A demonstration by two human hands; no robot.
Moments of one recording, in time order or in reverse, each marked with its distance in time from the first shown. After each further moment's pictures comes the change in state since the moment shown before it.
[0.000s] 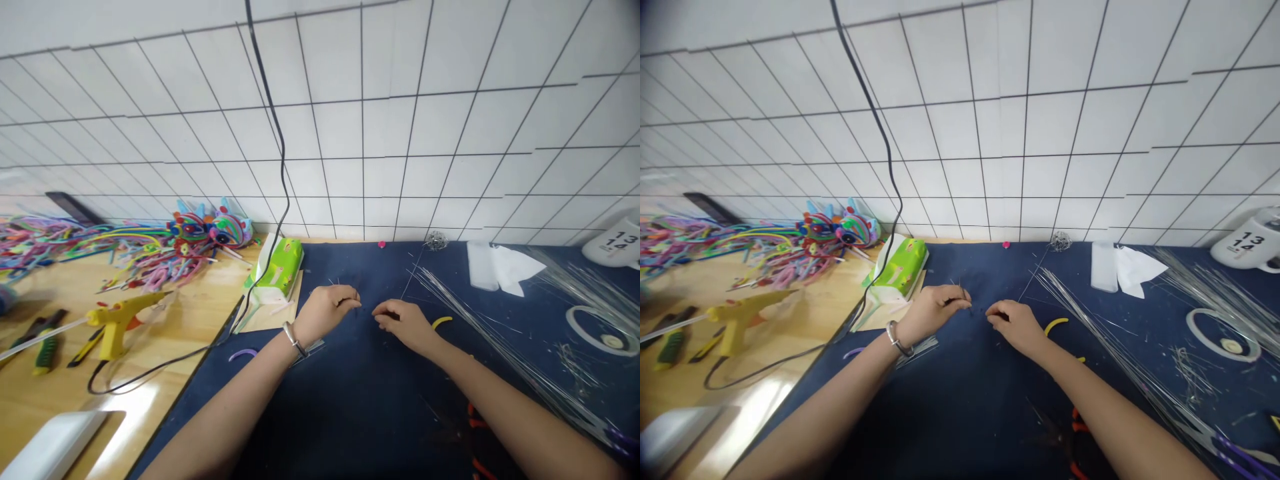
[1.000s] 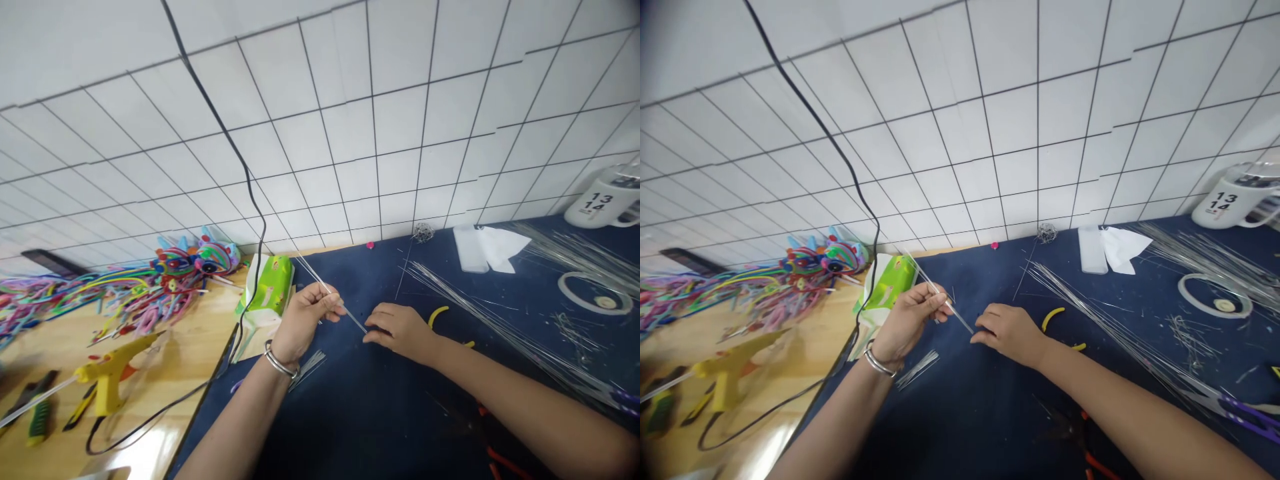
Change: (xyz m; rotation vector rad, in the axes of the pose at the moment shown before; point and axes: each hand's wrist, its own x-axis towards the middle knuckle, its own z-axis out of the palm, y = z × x) left_hand 0.003 0.005 -0.009 -0.835 0.088 -0.408; right_hand -0.007 0.004 0.006 -0.421 0.113 -0.522
